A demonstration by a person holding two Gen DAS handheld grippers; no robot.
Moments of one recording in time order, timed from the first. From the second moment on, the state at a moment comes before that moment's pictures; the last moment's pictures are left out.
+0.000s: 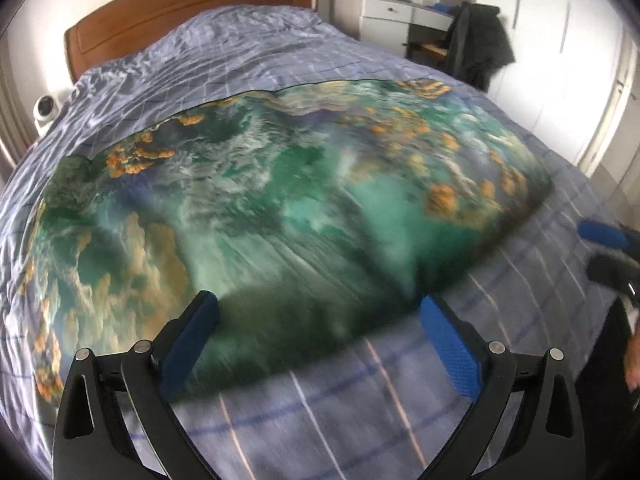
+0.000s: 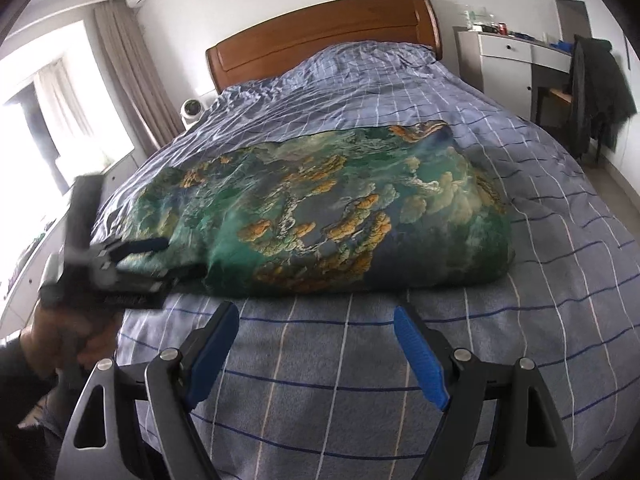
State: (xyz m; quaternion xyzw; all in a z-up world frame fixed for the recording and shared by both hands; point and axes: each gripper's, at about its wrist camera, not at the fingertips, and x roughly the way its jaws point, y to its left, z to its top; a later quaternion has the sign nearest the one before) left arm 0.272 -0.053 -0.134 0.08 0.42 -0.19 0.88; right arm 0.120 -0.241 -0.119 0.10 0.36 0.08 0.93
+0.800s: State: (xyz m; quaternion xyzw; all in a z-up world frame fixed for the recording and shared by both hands) left arm 0.237 -0.072 -0.120 0.09 0.40 -0.21 0.89; right arm 0.112 -0.274 -0.134 0.16 0.37 0.03 0.91
